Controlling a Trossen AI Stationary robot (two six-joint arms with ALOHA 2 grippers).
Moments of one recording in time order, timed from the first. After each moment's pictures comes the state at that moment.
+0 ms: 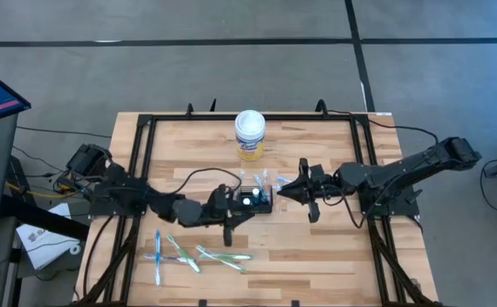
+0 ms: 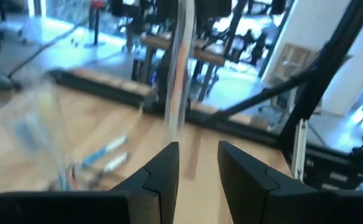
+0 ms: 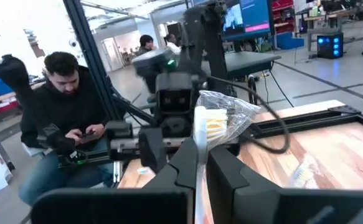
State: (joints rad) left arm -0.40 1.58 0.75 0.77 -0.56 -0.29; right arm 0.25 1.10 0.64 0.48 0.16 0.24
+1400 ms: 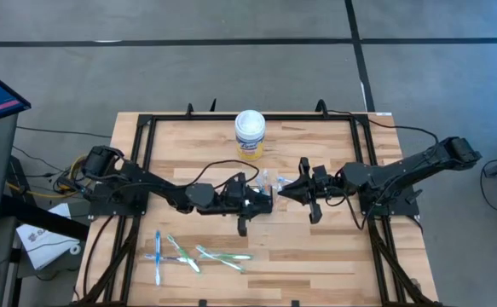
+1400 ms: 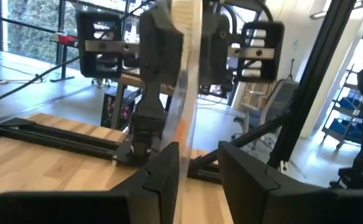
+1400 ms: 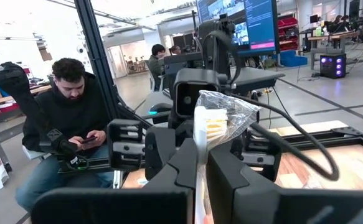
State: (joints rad) left arm -0.25 1.70 0.90 0.93 -0.31 -0.21; right arm 0.26 1.10 0.64 0.53 0.16 0.18
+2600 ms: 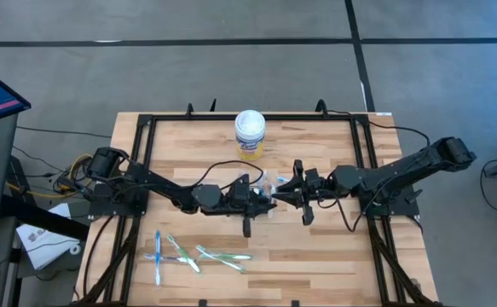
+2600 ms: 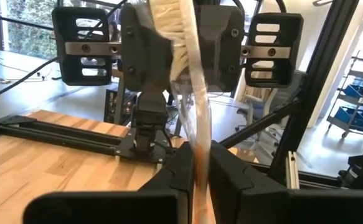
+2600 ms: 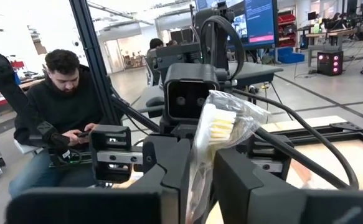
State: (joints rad) left arm -0.24 1.75 0.93 0.90 -0.30 -0.19; right arm 0.25 1.19 0.64 0.60 0.16 0.17
